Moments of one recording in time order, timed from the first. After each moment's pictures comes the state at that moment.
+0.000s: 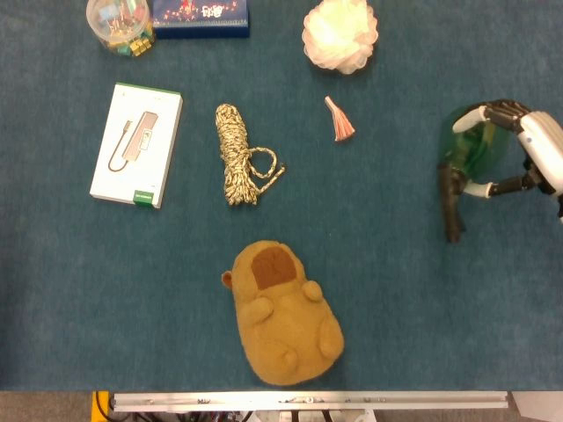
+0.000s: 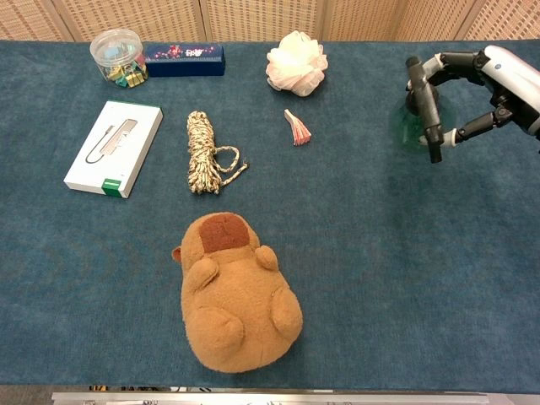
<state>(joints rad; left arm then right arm) -0.04 -1.08 -0.04 -1.69 1.40 1.47 0.08 0.52 -1.41 0.01 -1.24 -1.58 1.28 0.82</state>
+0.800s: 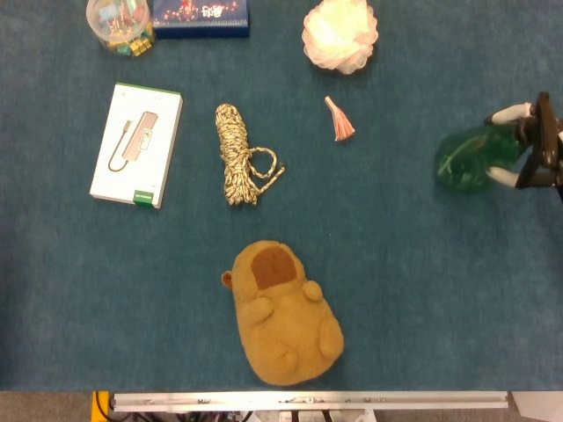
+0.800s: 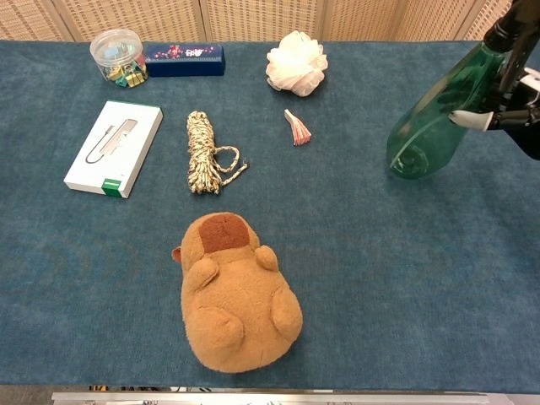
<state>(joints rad) -0.05 -1.08 -0.04 -1.69 1.39 1.46 0.08 0.45 -1.35 0.06 -1.37 -1.41 1.09 1.26</state>
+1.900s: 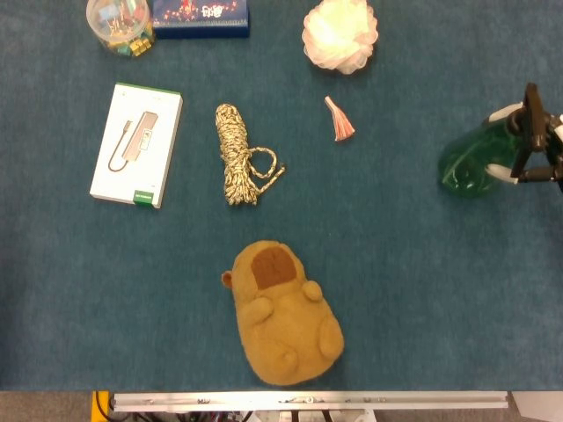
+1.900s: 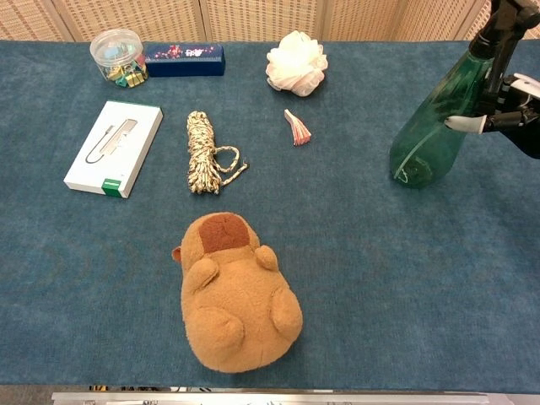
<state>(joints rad) -0.05 -1.08 -0.04 -1.69 1.39 1.45 0.08 0.46 -1.33 0.09 -1.33 -1.45 0.95 1.31</state>
